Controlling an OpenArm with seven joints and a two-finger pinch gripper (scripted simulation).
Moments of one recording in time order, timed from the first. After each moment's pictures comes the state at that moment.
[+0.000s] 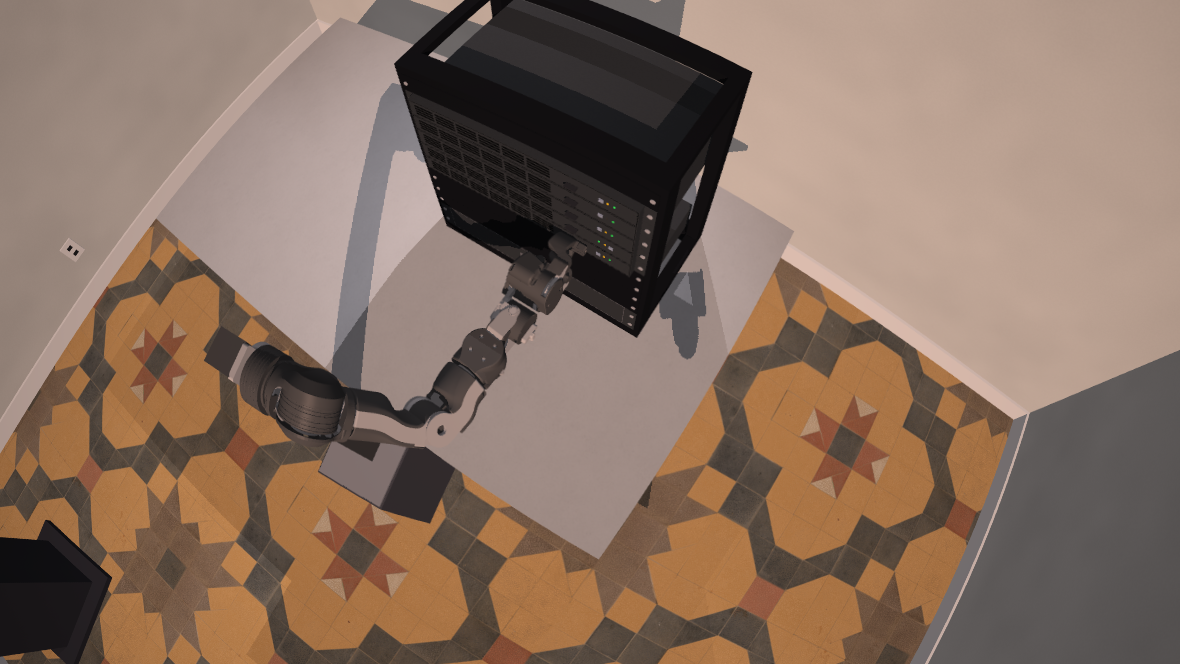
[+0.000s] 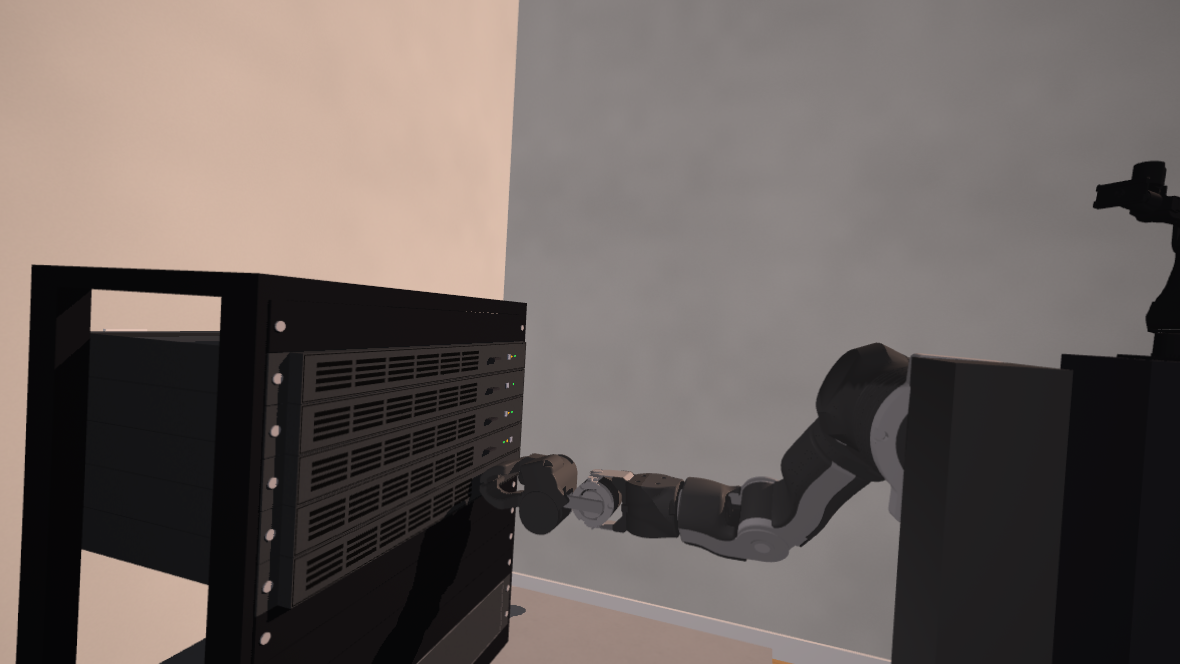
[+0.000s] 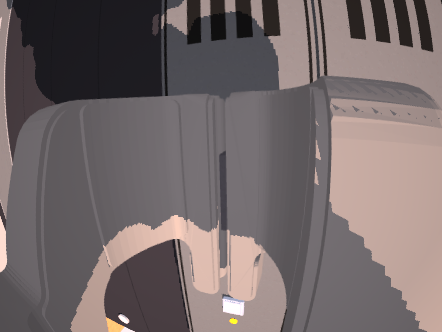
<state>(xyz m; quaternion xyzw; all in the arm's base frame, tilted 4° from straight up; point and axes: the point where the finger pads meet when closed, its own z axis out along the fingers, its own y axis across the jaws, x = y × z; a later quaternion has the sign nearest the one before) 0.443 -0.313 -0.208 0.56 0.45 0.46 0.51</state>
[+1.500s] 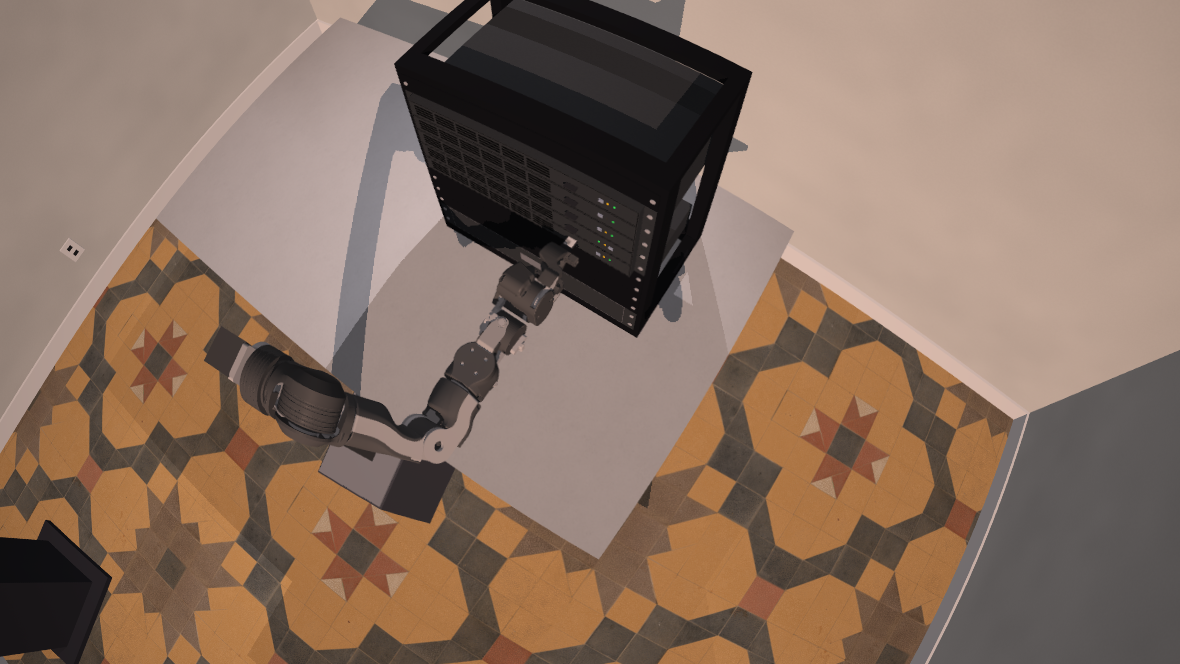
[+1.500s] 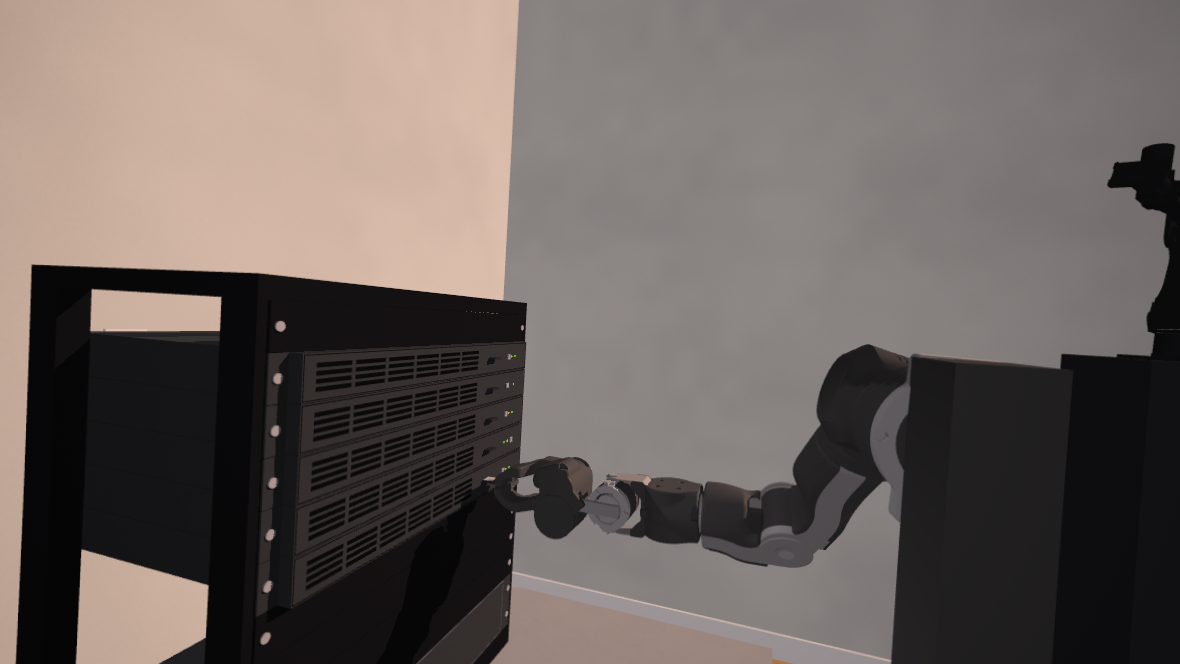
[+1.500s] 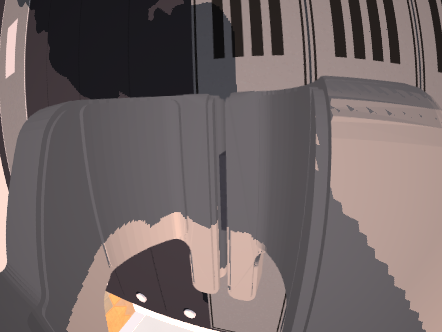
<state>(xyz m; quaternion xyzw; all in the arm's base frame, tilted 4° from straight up) 0.419 -0.308 -0.207 0.57 0.45 0.46 0.52</state>
